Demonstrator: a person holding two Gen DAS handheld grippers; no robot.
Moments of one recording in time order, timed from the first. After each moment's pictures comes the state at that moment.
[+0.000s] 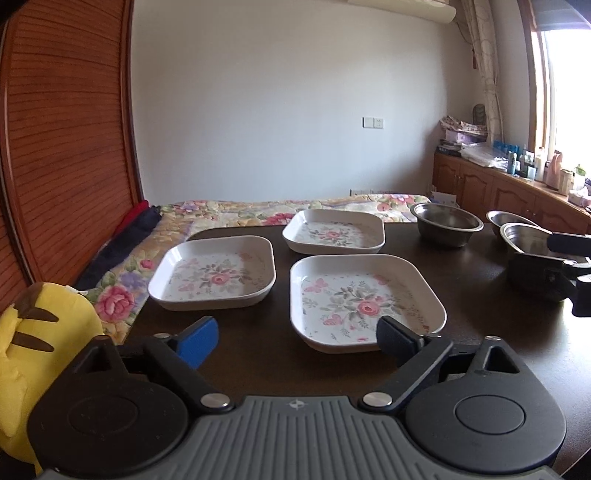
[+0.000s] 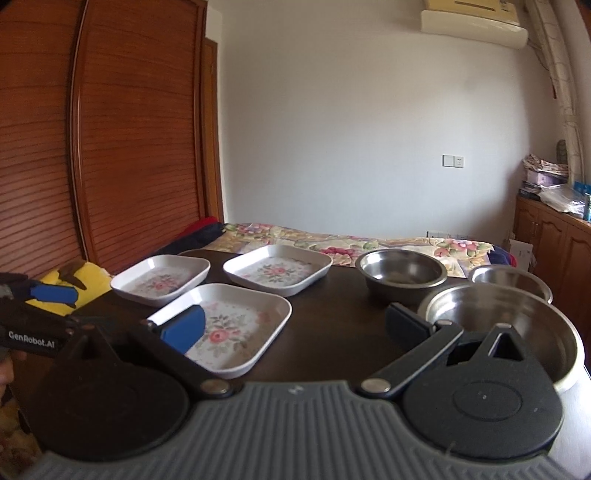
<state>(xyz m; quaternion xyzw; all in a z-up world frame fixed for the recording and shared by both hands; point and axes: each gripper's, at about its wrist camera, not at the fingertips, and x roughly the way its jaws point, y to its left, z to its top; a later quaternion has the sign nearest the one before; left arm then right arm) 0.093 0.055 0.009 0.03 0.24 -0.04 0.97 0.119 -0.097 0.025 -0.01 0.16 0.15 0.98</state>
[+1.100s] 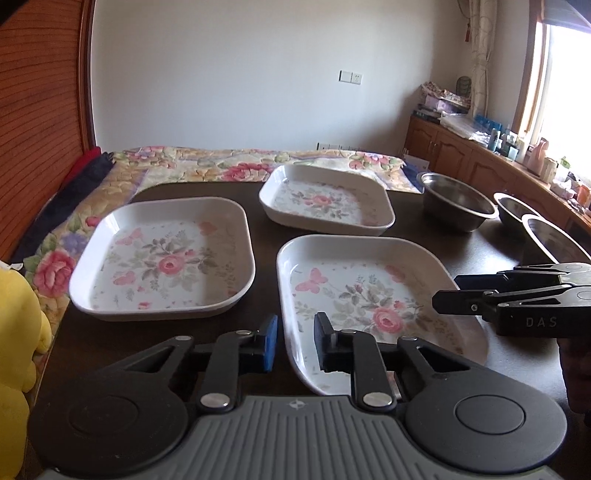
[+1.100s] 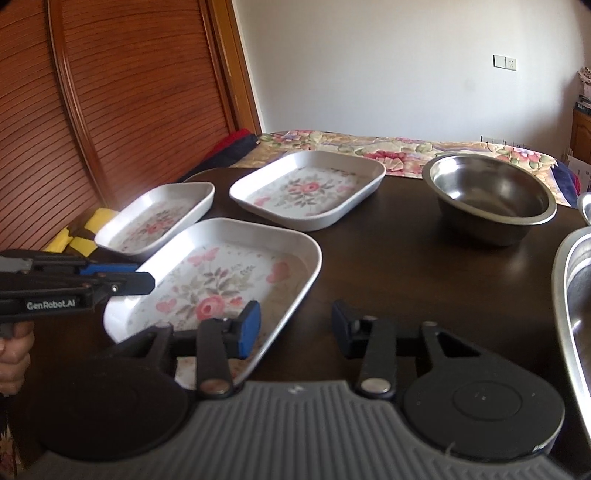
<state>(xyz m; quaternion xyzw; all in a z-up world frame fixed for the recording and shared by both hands) 0.190 0.073 -0.016 -0.01 0.33 -0.10 0.94 0.222 -0.078 -0.011 0.01 0.33 0.22 0.92</state>
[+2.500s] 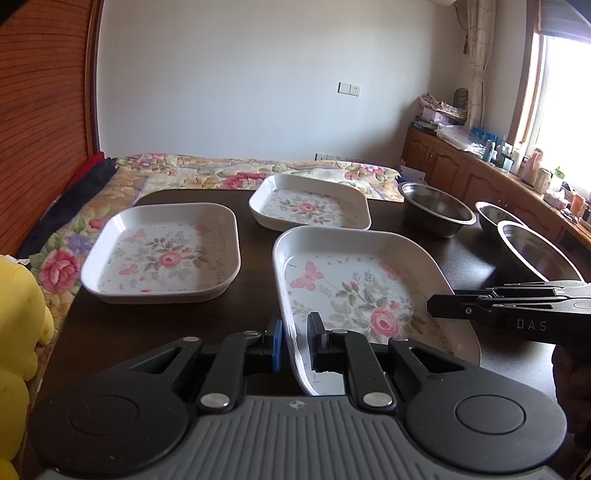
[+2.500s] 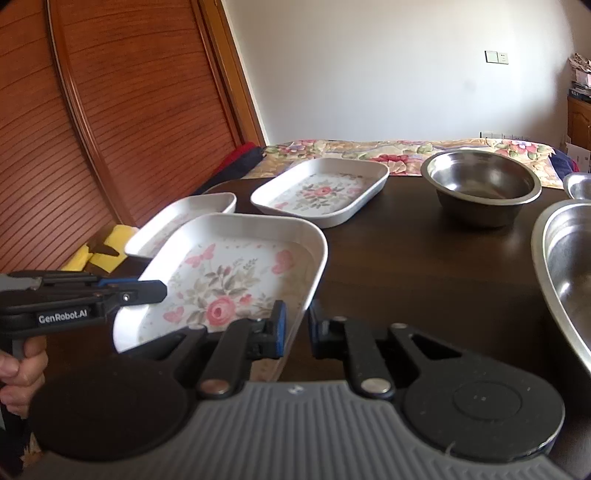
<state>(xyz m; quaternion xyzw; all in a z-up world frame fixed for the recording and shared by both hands) 0.152 0.065 0.001 -0.02 0.31 -0.10 0.95 0.189 -0.084 0.000 0.05 0.32 0.22 0.92</state>
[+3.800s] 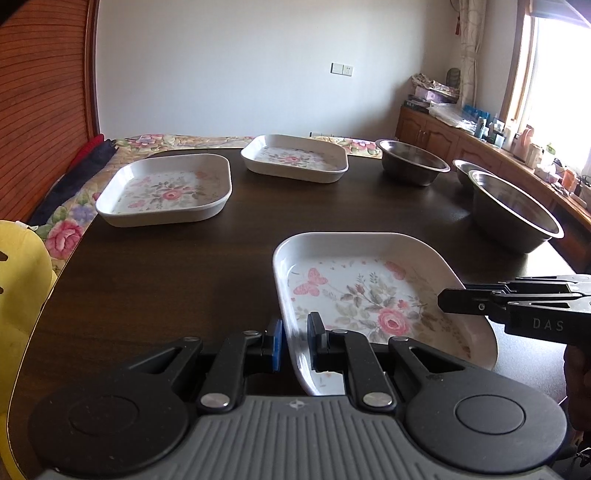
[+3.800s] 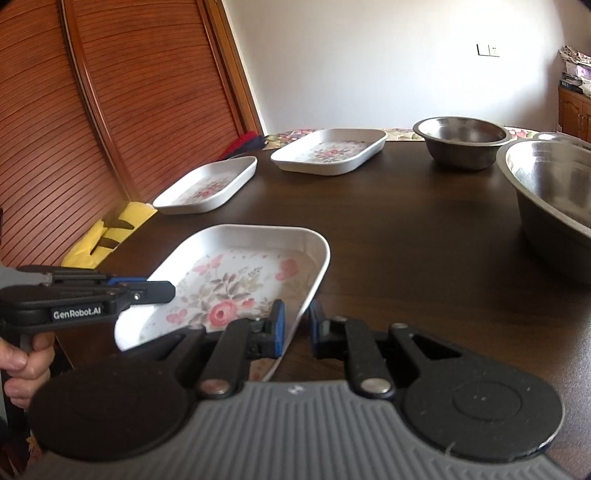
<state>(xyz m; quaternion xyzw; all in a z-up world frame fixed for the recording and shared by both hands) 0.094 0.059 -0.021 -0.01 0.34 -0.11 0.93 0.115 -0.081 -0.018 0.05 0.32 0.21 0.92</state>
